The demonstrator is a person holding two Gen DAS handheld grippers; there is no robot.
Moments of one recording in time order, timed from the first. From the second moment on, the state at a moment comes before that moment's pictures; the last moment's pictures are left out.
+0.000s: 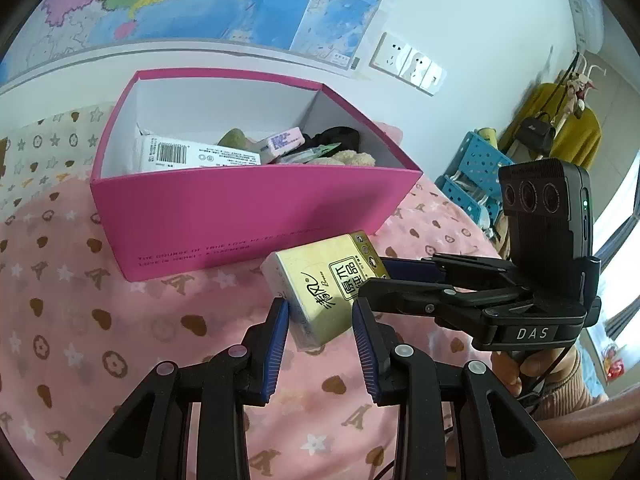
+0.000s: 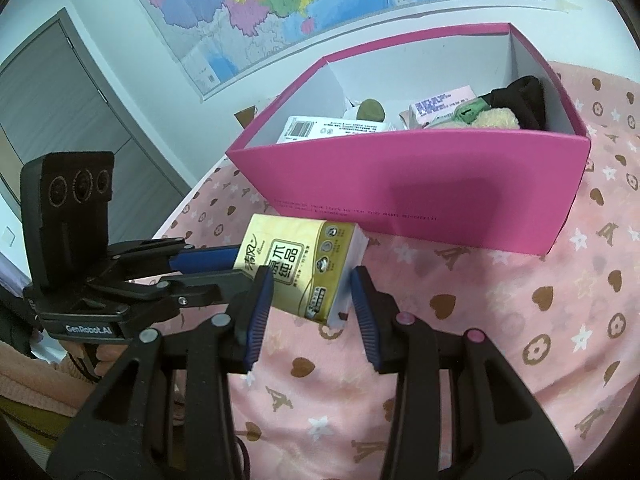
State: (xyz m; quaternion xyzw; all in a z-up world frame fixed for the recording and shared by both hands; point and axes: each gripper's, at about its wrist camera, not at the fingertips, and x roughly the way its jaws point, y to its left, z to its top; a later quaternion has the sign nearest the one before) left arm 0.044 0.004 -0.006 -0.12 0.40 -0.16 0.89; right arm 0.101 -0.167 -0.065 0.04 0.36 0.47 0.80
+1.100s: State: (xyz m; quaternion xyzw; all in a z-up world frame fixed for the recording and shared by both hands) left arm 0.062 -0.002 0.026 -0.10 0.36 -0.17 0.91; right arm 0.107 -0.172 -0.029 0.03 0.31 0.47 0.83
